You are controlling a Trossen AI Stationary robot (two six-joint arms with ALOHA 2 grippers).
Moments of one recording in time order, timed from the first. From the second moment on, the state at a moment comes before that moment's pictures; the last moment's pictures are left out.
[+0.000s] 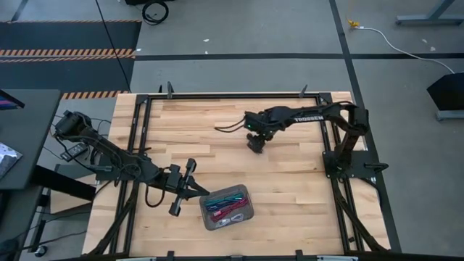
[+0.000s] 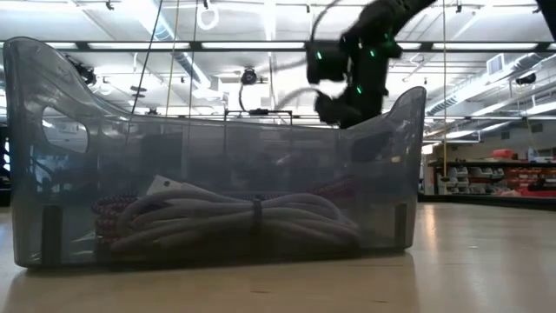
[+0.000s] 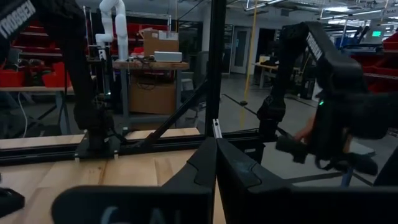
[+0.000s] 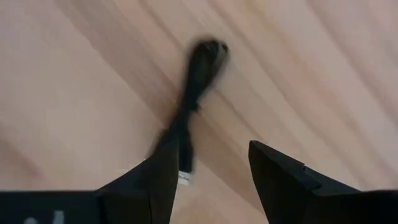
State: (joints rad) left arm -0.53 1.19 0.57 0.74 -0.28 -0.04; right arm -0.26 1.77 1.24 -0.84 0.07 0.49
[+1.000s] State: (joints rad) left arm -0.53 1.20 0.57 0.74 -0.28 -0.01; right arm -0.23 1.78 1.06 -0.51 0.08 0.46
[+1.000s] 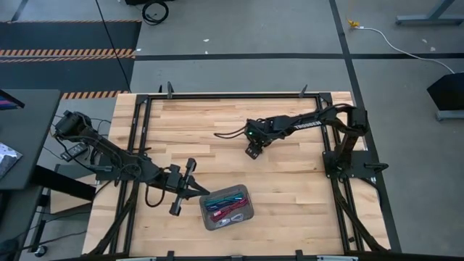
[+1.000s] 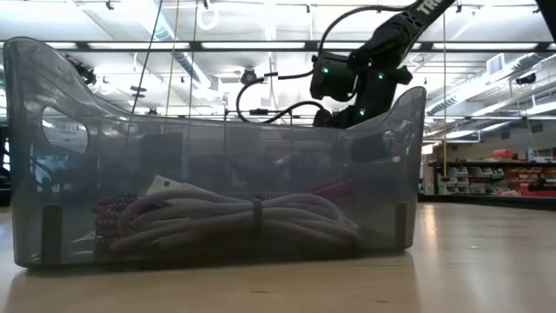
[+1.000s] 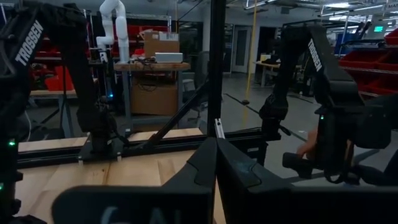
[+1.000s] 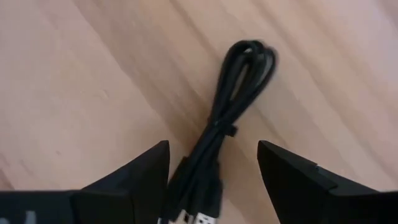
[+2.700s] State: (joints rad) left arm -0.53 1.20 0.57 0.81 -0.28 0.02; right arm 0.47 1.79 1.52 -0.61 0.29 0.07
